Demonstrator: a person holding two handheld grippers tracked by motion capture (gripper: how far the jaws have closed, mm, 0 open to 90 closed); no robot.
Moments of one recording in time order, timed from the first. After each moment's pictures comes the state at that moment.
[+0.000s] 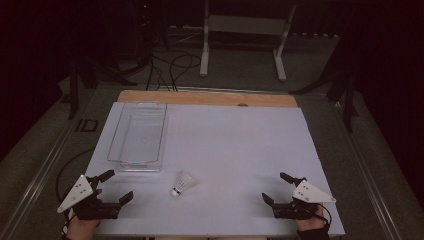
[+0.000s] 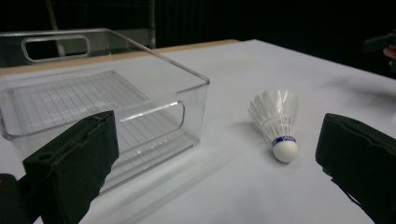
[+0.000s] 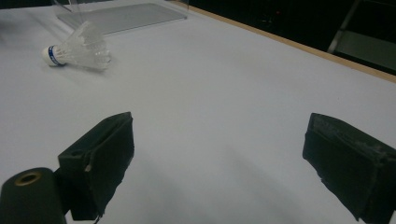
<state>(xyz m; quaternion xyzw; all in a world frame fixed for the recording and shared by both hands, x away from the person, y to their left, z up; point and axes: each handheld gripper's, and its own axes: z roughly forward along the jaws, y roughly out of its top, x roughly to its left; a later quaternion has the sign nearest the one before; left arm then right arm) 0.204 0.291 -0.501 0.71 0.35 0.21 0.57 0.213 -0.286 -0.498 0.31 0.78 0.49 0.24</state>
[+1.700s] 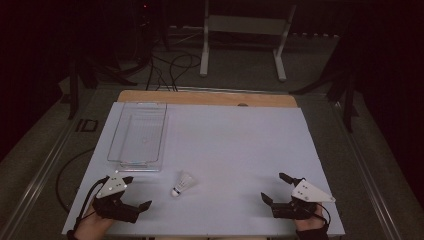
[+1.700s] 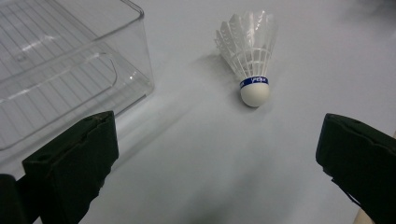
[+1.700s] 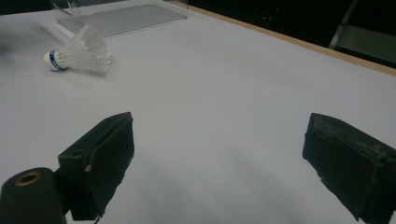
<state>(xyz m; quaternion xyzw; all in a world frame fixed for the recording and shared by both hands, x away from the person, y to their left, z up) 0.214 0.235 -0.481 0.83 0.35 0.13 0.40 0.214 -0.284 -0.498 0.32 0.77 0.50 0.24</state>
